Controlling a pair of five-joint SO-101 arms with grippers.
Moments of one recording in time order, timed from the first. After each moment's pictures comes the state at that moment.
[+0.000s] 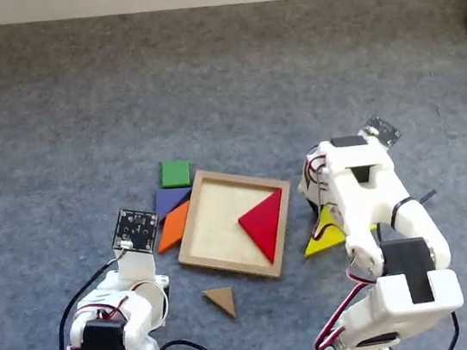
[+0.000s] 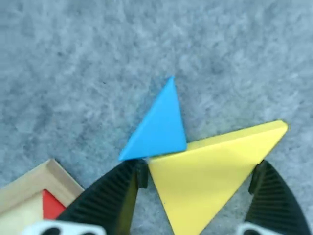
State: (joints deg) left arm 4.4 -102.3 96.0 76.4 1.6; right arm -6.6 3.0 33.4 58.8 -45.4
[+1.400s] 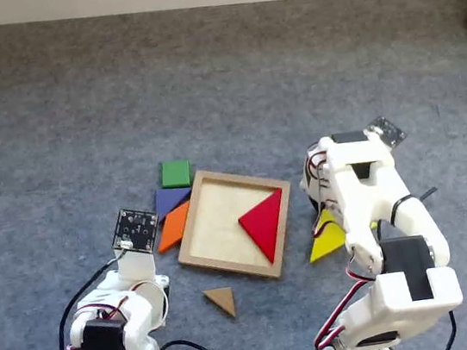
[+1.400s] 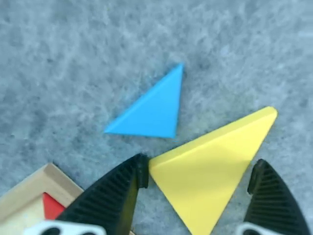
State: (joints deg) left arm 4.4 -102.3 96.0 76.4 1.6; right arm -6.7 3.6 31.2 62.2 -48.5
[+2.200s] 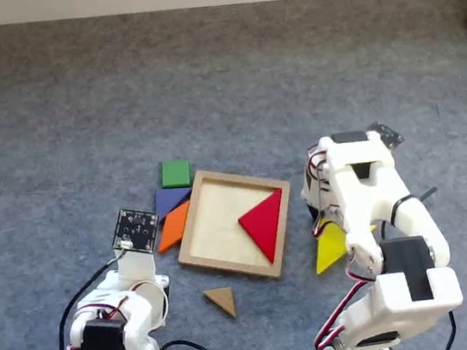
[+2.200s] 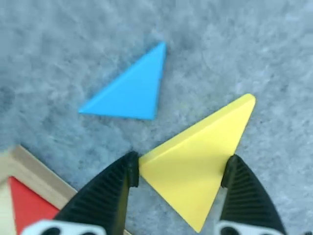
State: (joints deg) left arm 4.4 -102.3 96.0 76.4 1.6; right arm -6.7 3.5 31.1 68.4 -45.1
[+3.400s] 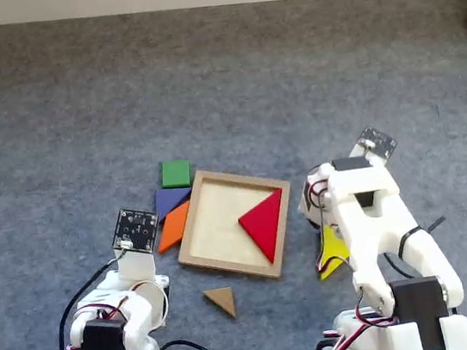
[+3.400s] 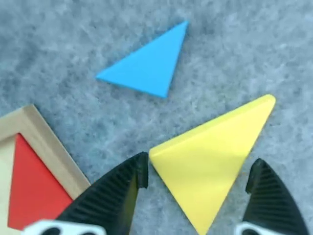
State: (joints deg) left arm 4.4 -102.3 96.0 76.4 1.6; right arm -8.8 -10.4 45.8 58.1 -39.3
